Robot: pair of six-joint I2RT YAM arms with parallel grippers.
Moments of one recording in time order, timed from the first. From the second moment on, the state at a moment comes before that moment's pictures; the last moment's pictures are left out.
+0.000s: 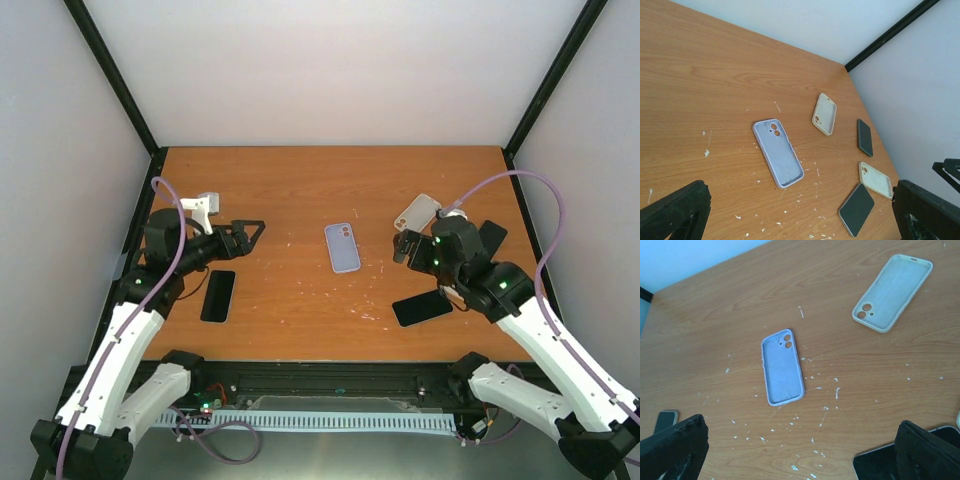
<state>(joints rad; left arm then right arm) -0.21 0.82 0.82 -0.42 0.49 -0.53 0.60 0.85 1.00 -0.82 0.20 0.70</state>
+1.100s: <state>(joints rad) -0.21 0.81 0.81 -0.46 0.35 -0.42 0.39 1.01 0.50 -0.70 0.13 1.20</state>
